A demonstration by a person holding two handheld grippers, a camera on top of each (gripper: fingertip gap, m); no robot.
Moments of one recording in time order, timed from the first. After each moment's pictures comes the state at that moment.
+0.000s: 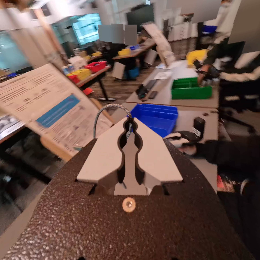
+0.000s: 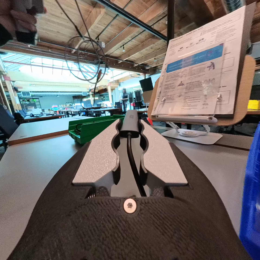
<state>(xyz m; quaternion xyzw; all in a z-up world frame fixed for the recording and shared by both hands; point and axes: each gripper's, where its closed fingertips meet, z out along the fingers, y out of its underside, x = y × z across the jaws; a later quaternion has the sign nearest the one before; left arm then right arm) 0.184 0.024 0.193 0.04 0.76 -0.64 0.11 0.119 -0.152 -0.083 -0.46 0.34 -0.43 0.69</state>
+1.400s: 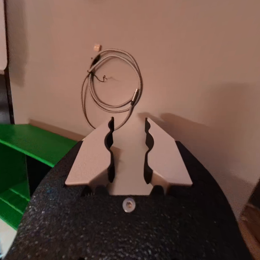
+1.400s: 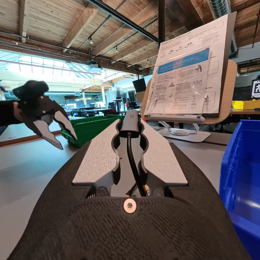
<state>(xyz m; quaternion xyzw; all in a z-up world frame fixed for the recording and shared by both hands) 0.199 0.069 -0.179 0.15 0.96 -0.20 0.13 0.114 -0.167 -0.086 -0.45 0.36 -0.45 0.68</state>
